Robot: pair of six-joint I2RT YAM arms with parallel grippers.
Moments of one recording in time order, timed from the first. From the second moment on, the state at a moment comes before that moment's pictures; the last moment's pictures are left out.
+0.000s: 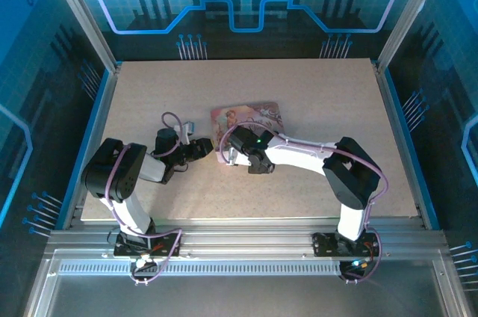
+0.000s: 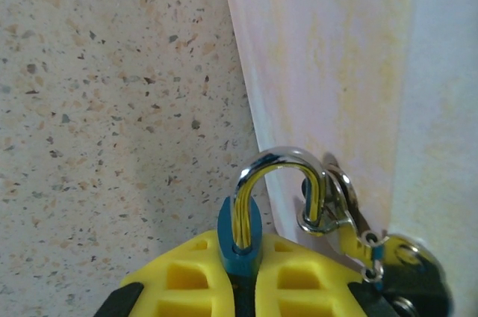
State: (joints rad) left arm -0.15 1.74 0.42 0.81 0.63 -0.69; right arm 0.89 1.83 1.23 -0.73 0.36 -0.63
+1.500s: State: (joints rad) left arm -0.15 1.52 0.47 0.42 0.59 -0.61; right arm 0.92 1.84 1.23 -0.63 0.54 -0.57
